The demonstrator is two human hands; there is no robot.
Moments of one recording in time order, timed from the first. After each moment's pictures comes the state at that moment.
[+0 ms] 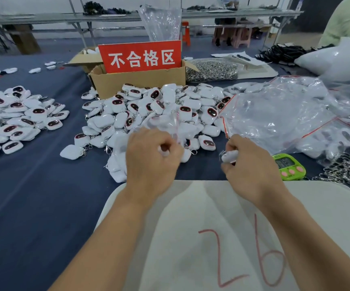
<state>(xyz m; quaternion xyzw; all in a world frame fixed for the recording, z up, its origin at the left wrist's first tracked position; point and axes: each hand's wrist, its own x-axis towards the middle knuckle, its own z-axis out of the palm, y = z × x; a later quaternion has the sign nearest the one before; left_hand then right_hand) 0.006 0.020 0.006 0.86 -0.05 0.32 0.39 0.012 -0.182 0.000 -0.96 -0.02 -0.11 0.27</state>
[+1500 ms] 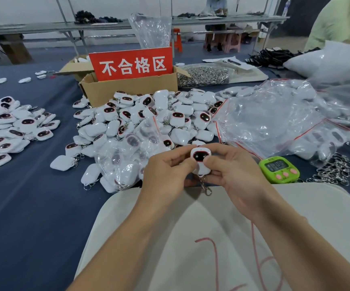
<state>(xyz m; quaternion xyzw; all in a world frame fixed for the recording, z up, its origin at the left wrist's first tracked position) -0.001 -0.015 0.003 0.69 0.00 0.00 0.73 0.006 -0.163 0.006 -0.64 -0.02 0.08 0.76</state>
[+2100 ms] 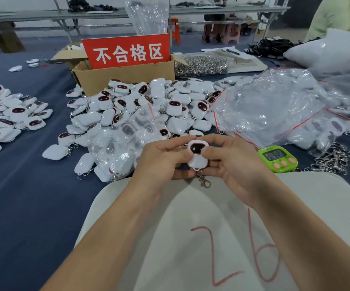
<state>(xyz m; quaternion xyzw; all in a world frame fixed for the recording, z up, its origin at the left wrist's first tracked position) 0.003 -0.007 0.006 0.65 0.03 -0.07 0.75 0.011 -0.170 0.002 -0.63 -0.01 0.12 0.77</state>
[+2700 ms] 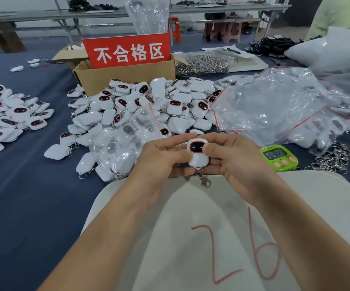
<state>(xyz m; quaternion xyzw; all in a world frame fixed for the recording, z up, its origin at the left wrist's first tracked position) 0.001 -0.003 0.011 0.64 0.01 -0.09 0.76 0.008 -0.172 0.008 -0.63 -0.04 0.13 0.76</state>
